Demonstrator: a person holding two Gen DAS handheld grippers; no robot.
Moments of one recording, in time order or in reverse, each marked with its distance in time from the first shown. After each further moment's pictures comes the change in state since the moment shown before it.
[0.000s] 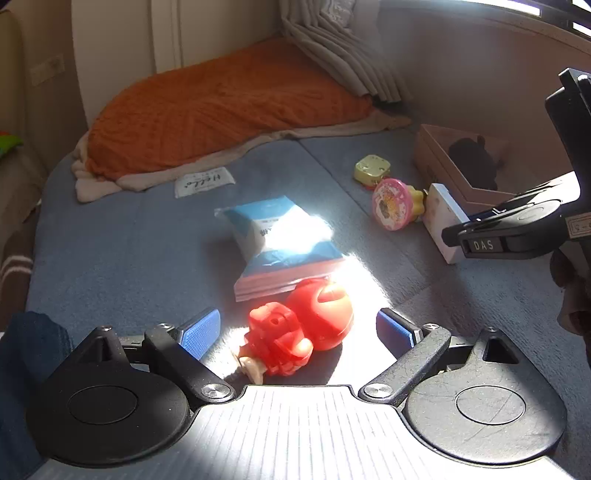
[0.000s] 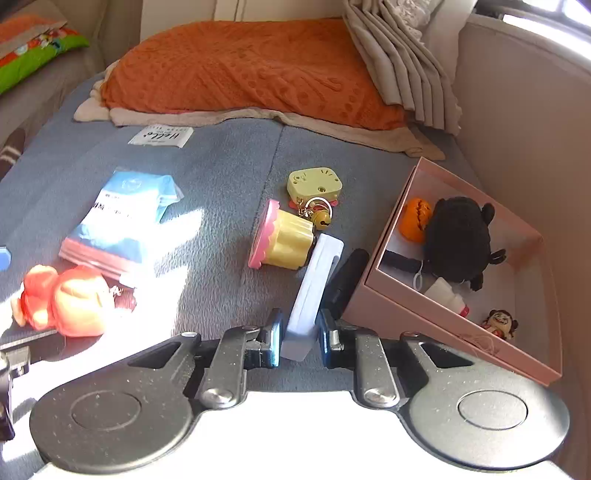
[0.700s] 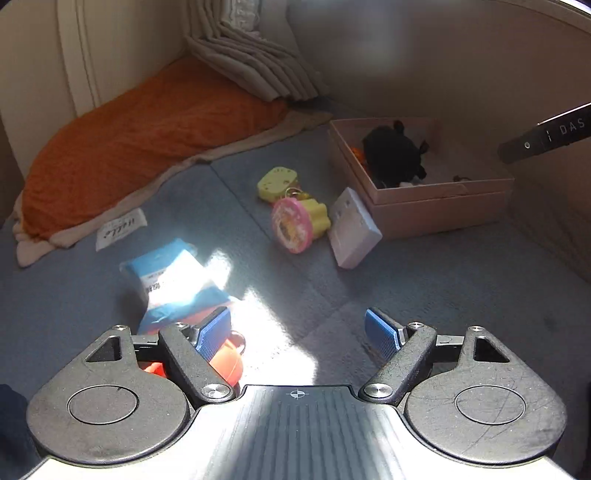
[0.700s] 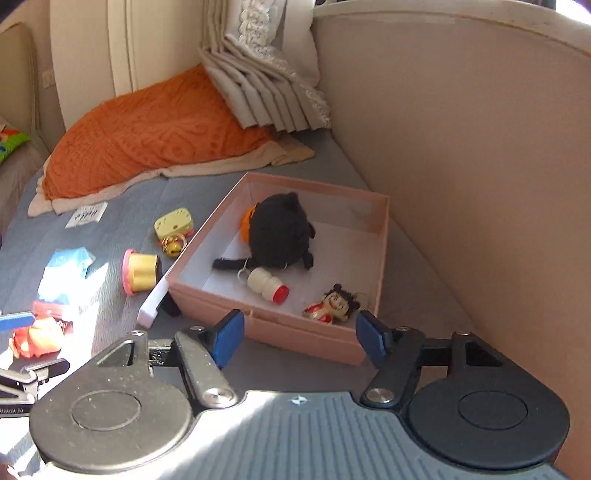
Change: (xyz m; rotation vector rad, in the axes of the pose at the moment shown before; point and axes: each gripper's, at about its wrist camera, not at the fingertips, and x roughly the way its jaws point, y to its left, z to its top) left arm 0.015 -0.067 0.022 0.173 0.014 -0.073; right arm -0.058 -0.162 -0.040 0.319 -0.033 0.013
